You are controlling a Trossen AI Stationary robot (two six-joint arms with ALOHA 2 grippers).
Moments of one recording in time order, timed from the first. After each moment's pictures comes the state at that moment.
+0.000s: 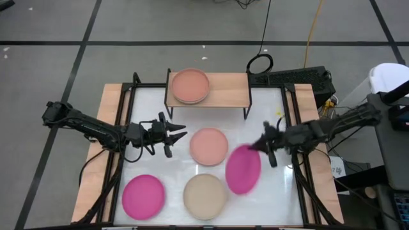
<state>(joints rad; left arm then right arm) -0.21 1.08 0.47 0.65 -0.43 -0.05 0.31 0.74 0.64 -0.27 0.21 0.40</state>
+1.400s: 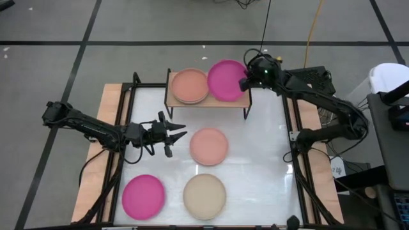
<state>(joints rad) -0.21 1.08 0.47 0.65 -0.43 0.02 -0.68 1.27 1.05 -0.30 0.22 0.14</state>
